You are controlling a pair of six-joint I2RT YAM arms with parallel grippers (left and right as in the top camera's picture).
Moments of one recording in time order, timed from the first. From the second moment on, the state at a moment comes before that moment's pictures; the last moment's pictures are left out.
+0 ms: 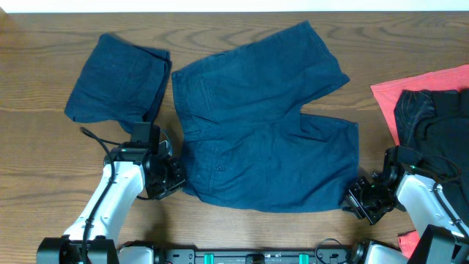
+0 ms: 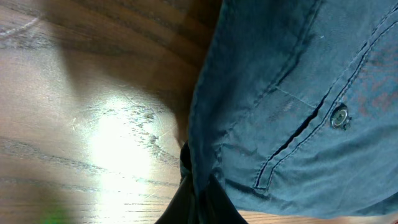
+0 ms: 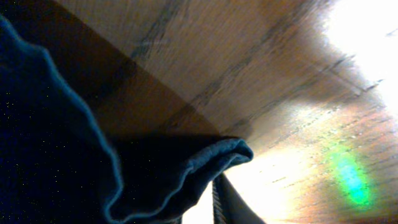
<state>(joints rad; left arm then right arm) -0.05 1.35 0.66 -0.83 0.36 -0.46 -0.29 1.35 0.50 -0.86 -0.33 0.64</state>
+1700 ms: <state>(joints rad) -0.05 1.35 0.66 -0.83 0.36 -0.45 -0.29 1.32 0.61 -0.95 -0.32 0.47</state>
